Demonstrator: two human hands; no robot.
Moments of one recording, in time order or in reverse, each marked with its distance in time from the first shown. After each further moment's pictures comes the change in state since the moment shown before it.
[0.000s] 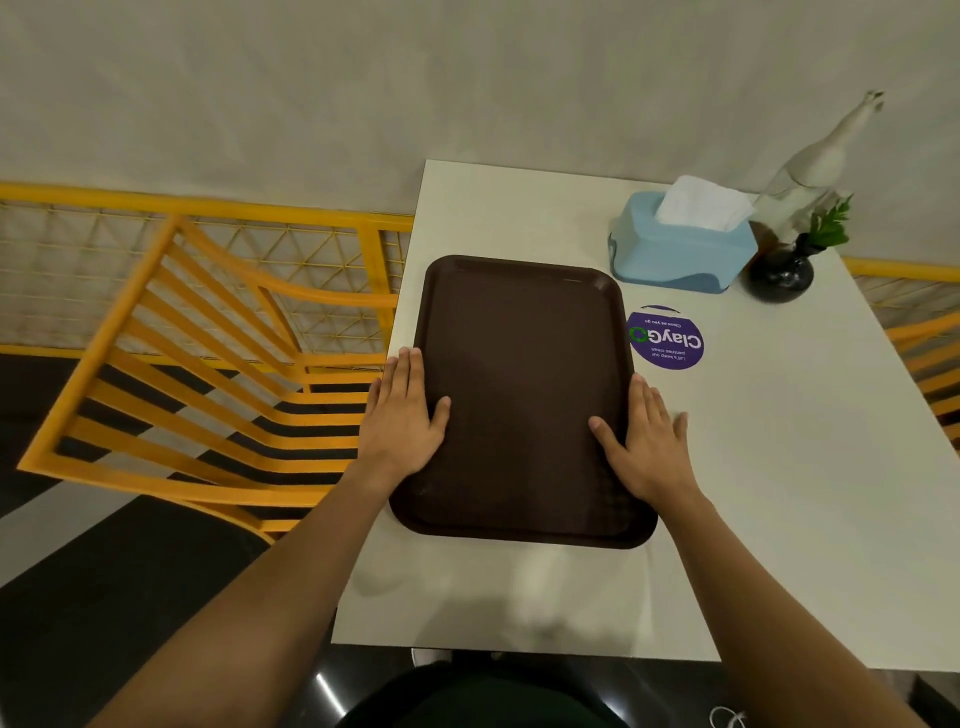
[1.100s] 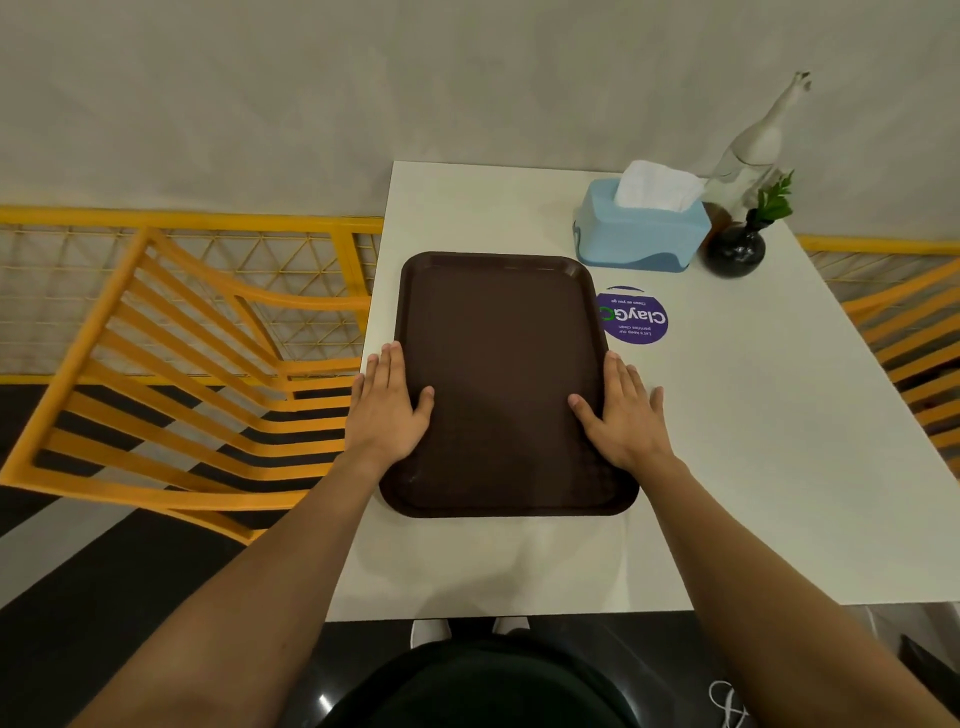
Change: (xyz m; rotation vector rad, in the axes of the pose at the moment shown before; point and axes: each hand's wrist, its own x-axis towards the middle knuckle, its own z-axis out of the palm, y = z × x) left_hand -0.010 0.011 0.002 -0.021 0.004 -0.007; right_hand -0.001 0.011 0.003 -0.010 0.015 0.014
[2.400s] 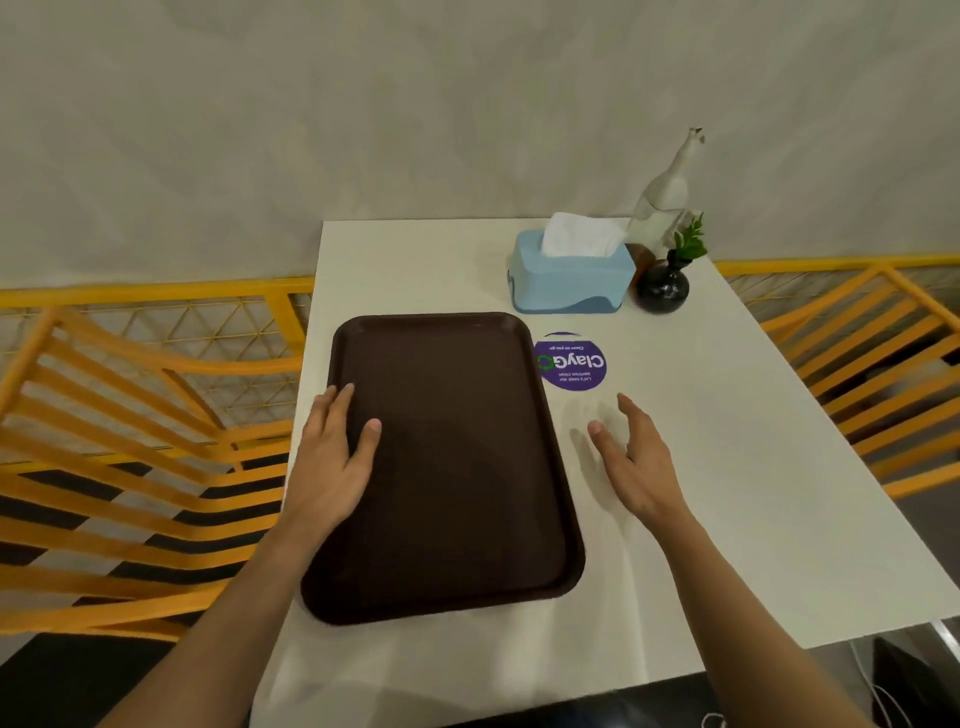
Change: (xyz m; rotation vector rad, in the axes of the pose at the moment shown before) left_hand 0.016 0.032 -0.035 -0.380 0.099 0.046; right_hand -0.011 0.056 -0.043 0.608 0.201 0.204
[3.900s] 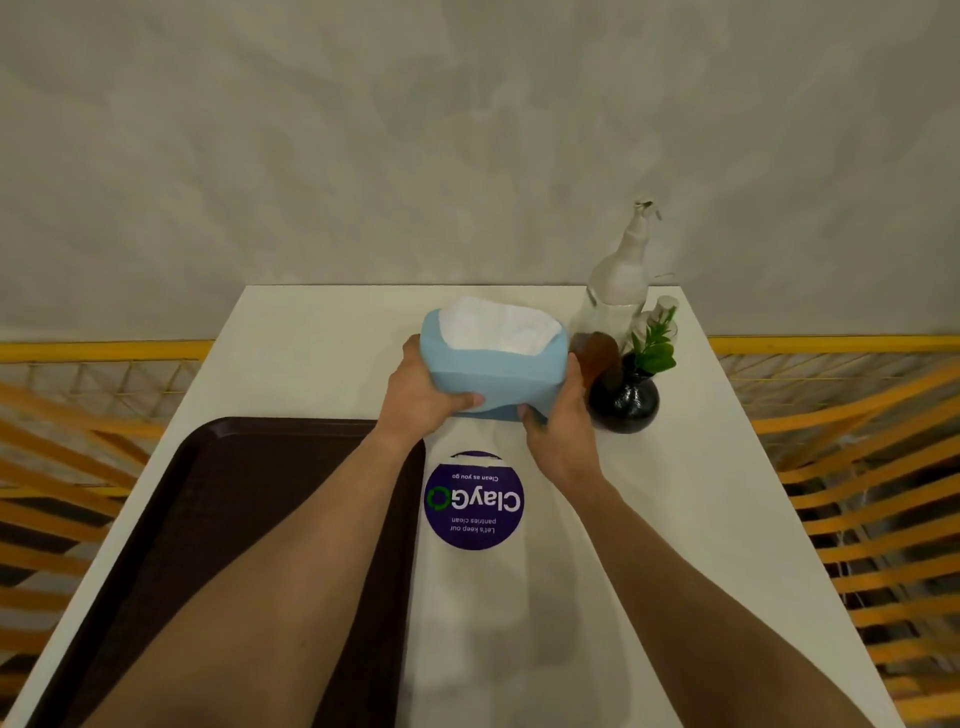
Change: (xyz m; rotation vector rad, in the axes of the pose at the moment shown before) left_hand 0.244 0.219 0.191 -0.342 -0.036 -0.036; right_hand 0.277 -0.009 -0.011 0.249 -0.052 -0.307
